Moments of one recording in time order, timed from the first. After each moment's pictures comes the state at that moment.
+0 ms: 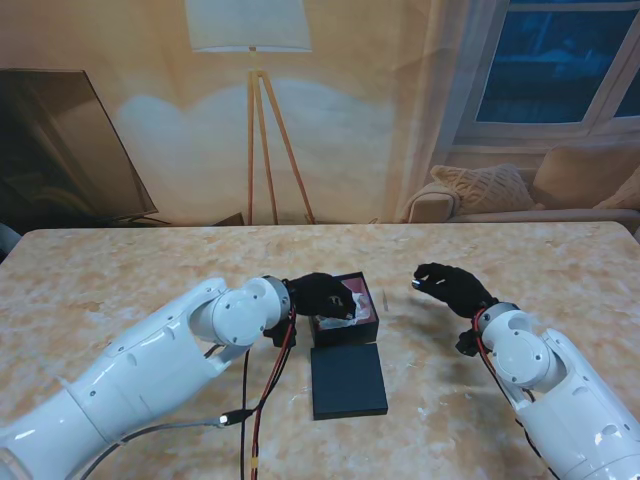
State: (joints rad) left arm 0.98 -1.13 -0.64 -1.38 0.27 0.10 -0.31; right arm -1.39 -1.10 1.27 -1.35 -0.43 -0.07 0.08; left_hand 1.05 -0.26 0.35 -0.15 0.79 0.17 0.42 0.48 0.70 0.24 0.43 0.44 0.64 0.29 0.47 0.69 0.36 0.25 1.01 0.60; right_hand 0.88 -0.06 0.09 -0.06 0.50 0.09 0.31 0.67 0.67 0.19 0.35 0.46 0.66 0.16 0.36 0.44 0.22 0.37 0.99 0.41
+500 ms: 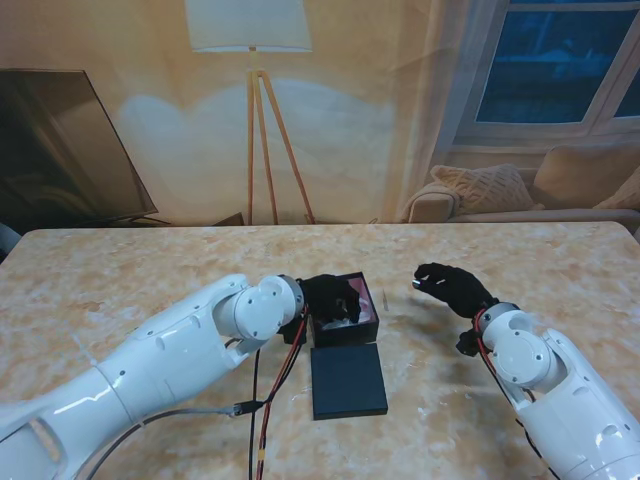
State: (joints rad) left arm 0.87 -1.20 -0.52 -1.22 0.24 0.11 -0.27; right arm -1.40 -1.10 1.27 -1.35 -0.43 -0.08 0.08; left_hand 1.13 -0.42 0.58 -0.15 0.80 0.08 0.71 0.42 0.86 0.20 0.40 0.61 0.82 0.24 0.57 0.72 0.53 0.21 1.11 0.59; right_hand 0.88 -0.06 0.10 -0.06 0.50 0.09 0.31 0.67 0.67 0.19 0.35 0.46 0.66 0.16 0.36 0.44 0.22 0.37 0.99 0.41
